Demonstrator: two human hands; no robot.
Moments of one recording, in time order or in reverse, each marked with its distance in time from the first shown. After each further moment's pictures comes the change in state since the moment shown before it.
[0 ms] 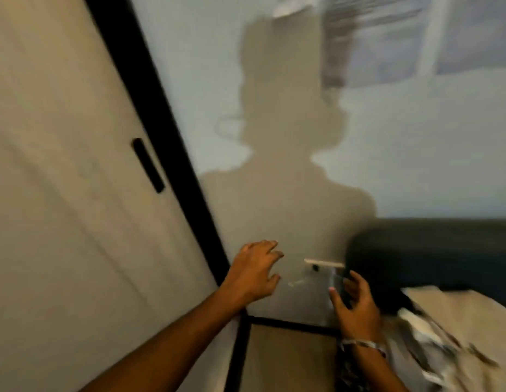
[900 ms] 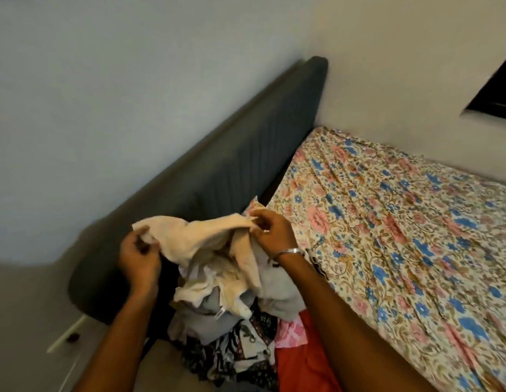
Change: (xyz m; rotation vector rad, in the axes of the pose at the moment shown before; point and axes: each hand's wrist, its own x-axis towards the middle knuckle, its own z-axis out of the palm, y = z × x) left_hand 0.249 0.308 0.196 -1.204 -0.060 -0.229; right_hand 0.046 0.073 -0.337 -0.267 0.664 0.214
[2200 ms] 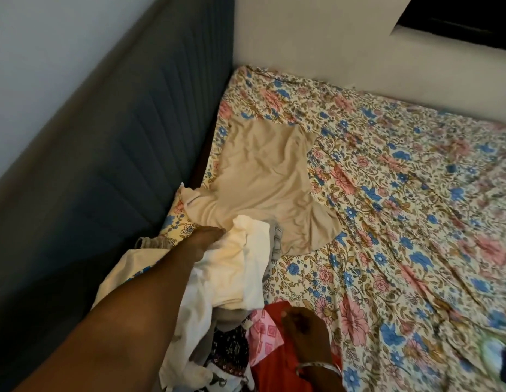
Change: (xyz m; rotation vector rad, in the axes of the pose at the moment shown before) left_hand 0.002 -0.119 0.401 0.246 -1.179 -0.657; right_hand -0.107 0.174 -0.034 0.031 0.386 0.833
